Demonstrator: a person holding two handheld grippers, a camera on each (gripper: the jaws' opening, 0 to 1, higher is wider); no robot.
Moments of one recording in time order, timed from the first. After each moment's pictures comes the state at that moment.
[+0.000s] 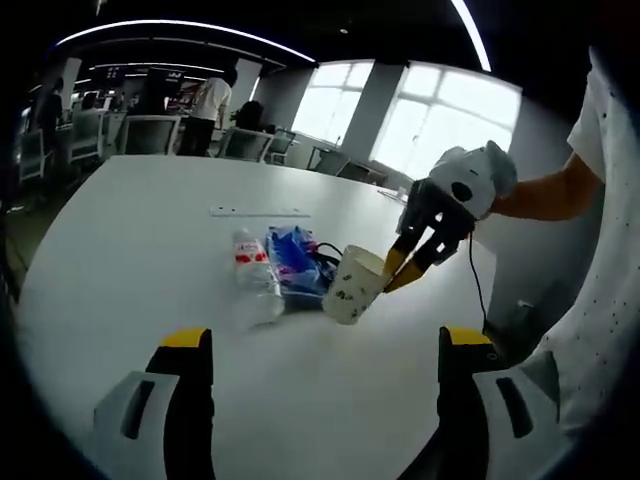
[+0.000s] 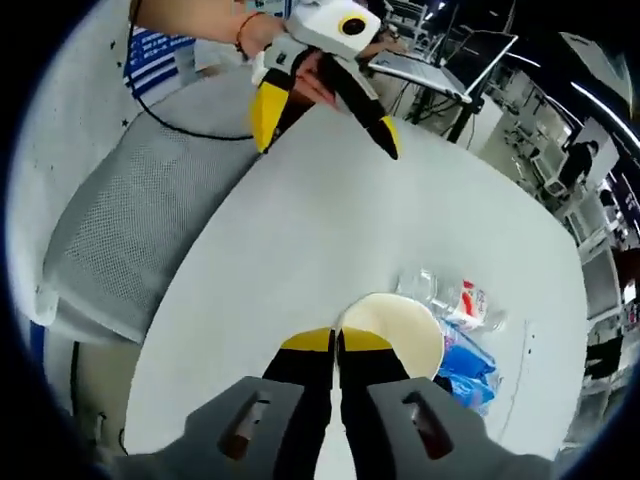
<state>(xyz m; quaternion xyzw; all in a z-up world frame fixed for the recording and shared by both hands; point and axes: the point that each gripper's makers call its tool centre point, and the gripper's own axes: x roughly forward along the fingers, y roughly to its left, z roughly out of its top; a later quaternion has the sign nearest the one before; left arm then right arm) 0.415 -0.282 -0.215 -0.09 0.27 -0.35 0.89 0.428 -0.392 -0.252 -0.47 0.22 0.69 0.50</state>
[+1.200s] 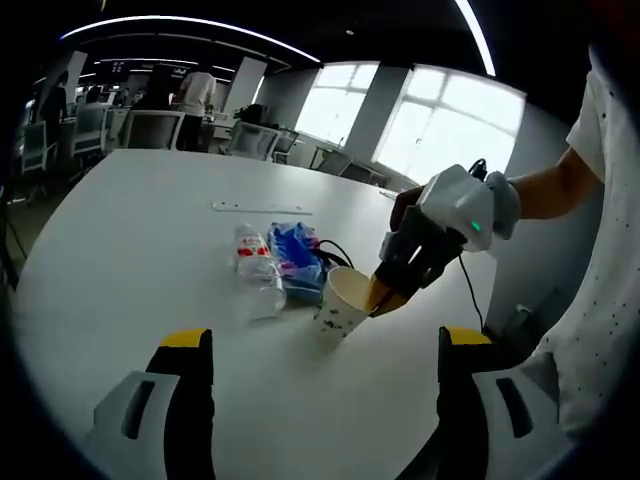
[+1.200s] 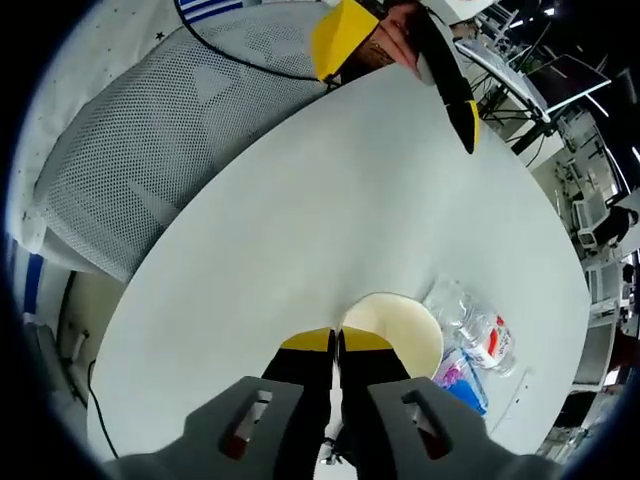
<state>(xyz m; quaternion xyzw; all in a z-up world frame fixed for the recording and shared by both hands) 0.413 -0.280 -0.221 -0.10 0.27 -0.35 0.89 0.422 -0.385 -0.287 -0.55 0.20 0.70 0.40</state>
